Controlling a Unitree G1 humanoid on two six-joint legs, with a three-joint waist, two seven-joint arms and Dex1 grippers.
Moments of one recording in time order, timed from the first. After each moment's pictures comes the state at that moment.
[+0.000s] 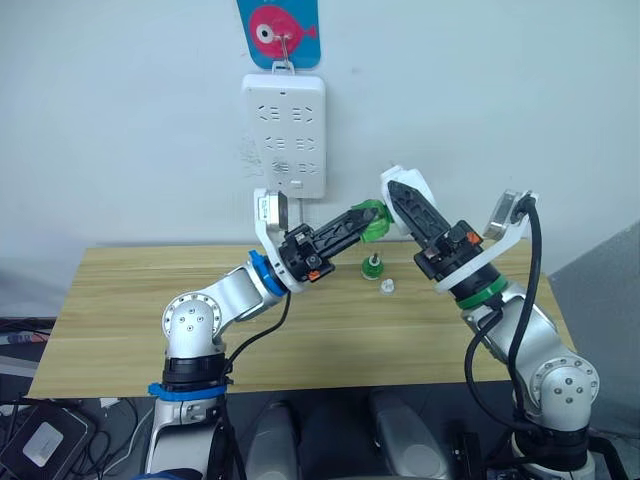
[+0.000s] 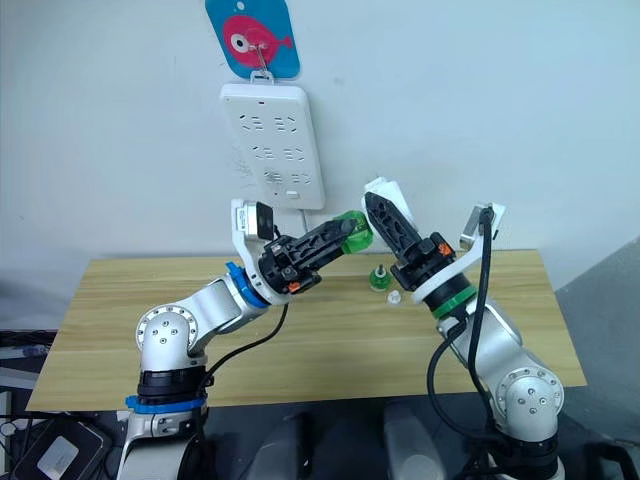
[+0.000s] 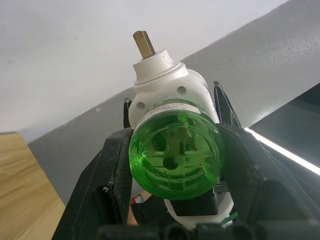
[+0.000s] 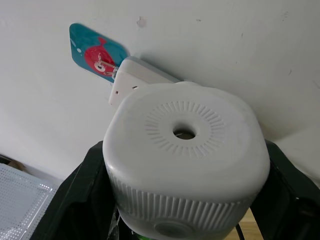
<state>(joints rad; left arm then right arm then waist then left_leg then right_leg) -0.45 0.20 0.14 -0.14 -1.50 1.01 -0.38 -0.24 -0.19 -0.02 -0.66 1.54 0.55 -0.31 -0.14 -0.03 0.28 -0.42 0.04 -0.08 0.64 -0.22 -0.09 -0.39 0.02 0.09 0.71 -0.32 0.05</state>
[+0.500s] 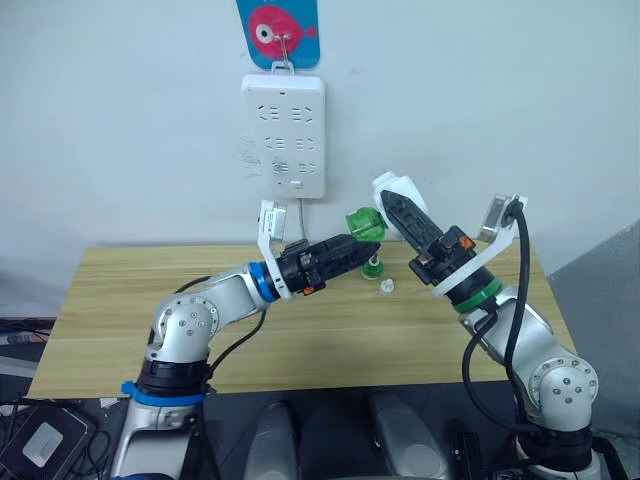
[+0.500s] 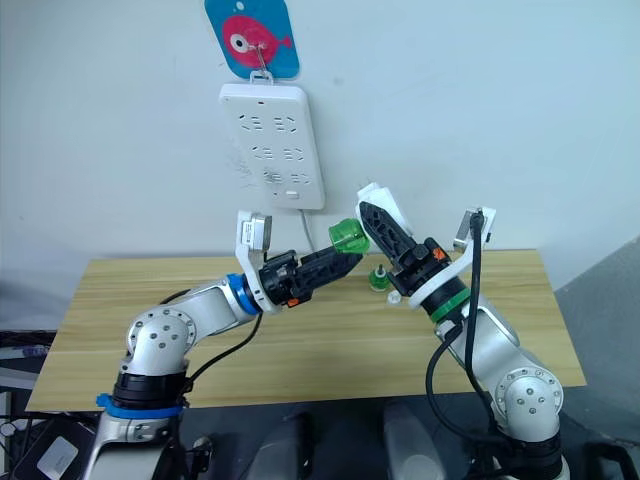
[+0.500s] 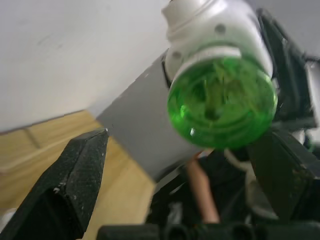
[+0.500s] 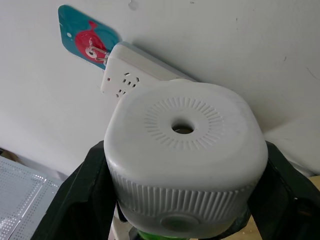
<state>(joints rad) -0.44 0.42 0.00 -0.20 -1.06 0.85 -0.66 -0.23 -0.23 -0.01 -0.65 1.53 0.55 -0.29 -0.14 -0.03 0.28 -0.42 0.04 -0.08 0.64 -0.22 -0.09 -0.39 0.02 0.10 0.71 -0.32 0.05</state>
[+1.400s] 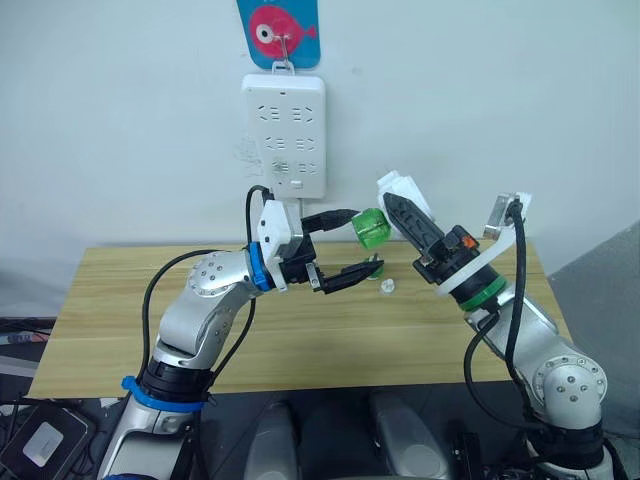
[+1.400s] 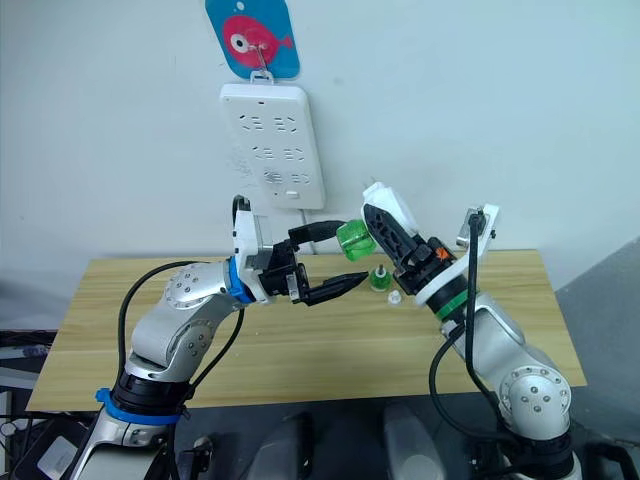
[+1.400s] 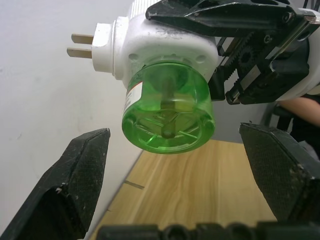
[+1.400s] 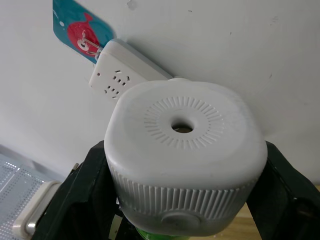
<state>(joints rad) -0.44 0.42 -0.12 -0.23 -0.49 0.27 -0.91 -0.24 -0.29 -0.01 -0.65 1.44 0.56 -0.25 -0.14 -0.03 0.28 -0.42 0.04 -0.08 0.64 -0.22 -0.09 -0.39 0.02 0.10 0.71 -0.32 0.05</state>
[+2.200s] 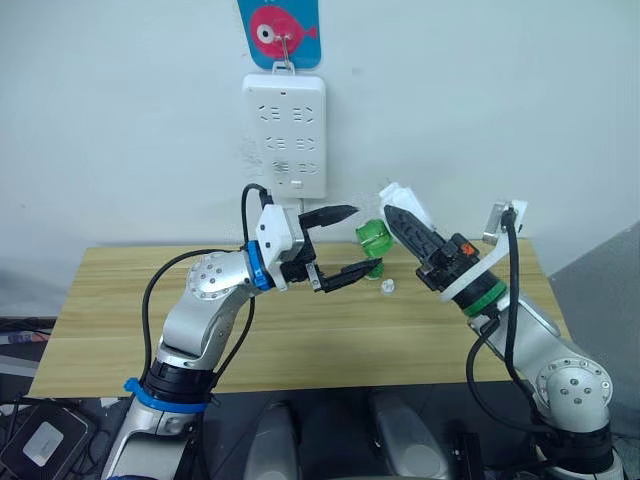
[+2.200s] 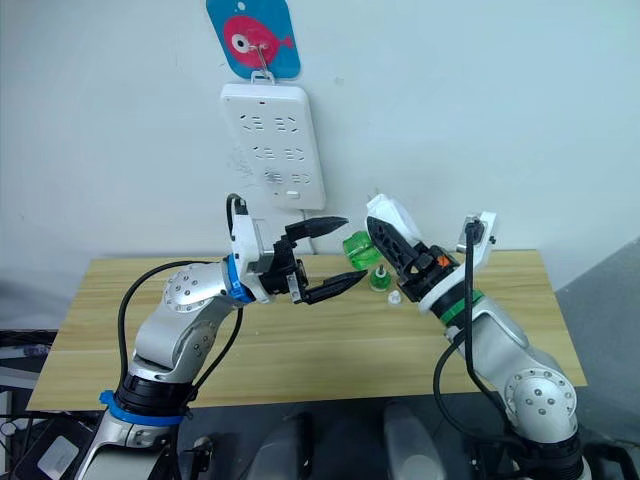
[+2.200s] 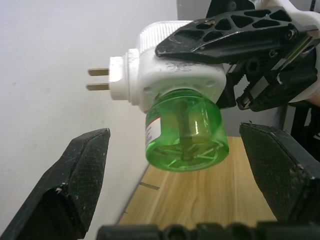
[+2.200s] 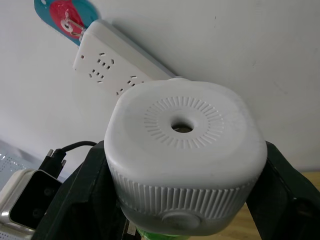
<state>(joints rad) -0.43 0.40 -0.13 -0.21 -0.41 0.18 -0.91 -0.20 -0.34 -0.01 -0.64 1.42 0.58 -0.21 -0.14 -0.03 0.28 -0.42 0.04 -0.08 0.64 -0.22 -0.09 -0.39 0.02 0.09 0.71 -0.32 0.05</state>
